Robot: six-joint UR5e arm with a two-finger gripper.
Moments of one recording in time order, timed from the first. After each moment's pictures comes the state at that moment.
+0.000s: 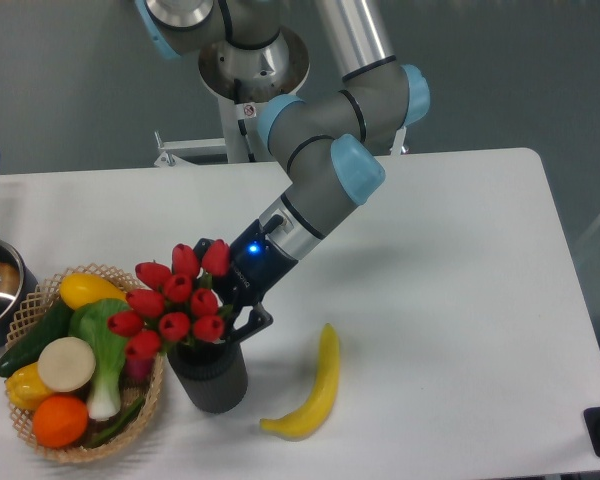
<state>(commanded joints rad) 2.47 -1.90 -1.84 -0.75 0.55 1.24</state>
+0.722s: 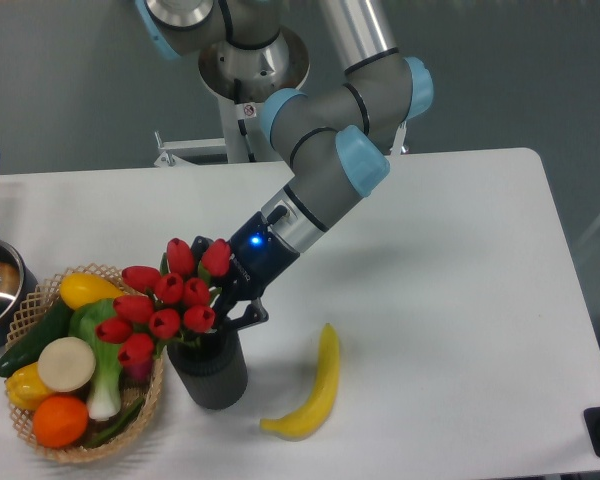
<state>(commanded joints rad) 2.48 -1.88 -1.81 -0.75 0.49 1.21</state>
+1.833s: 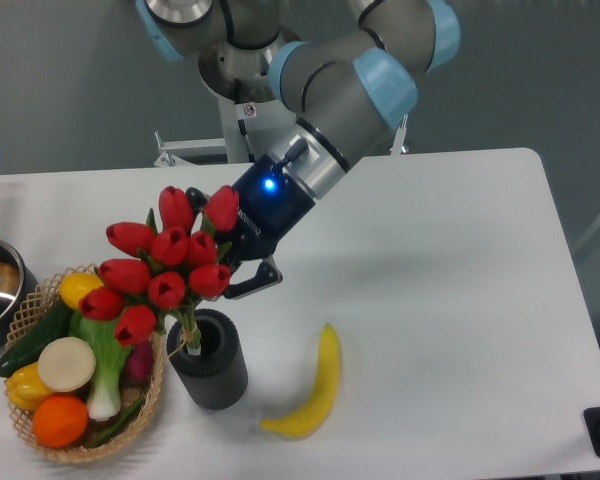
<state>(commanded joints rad) 2.53 -1.77 -1.63 -0.75 0.43 0.79</state>
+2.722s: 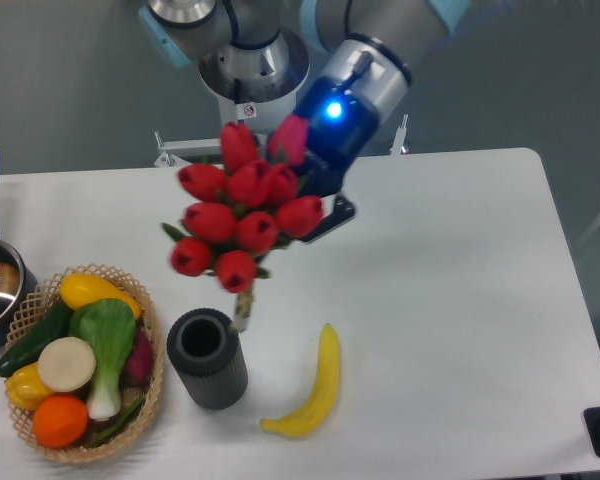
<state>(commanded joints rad) 2.70 -1.71 -1.62 -0.76 0.49 0.77</state>
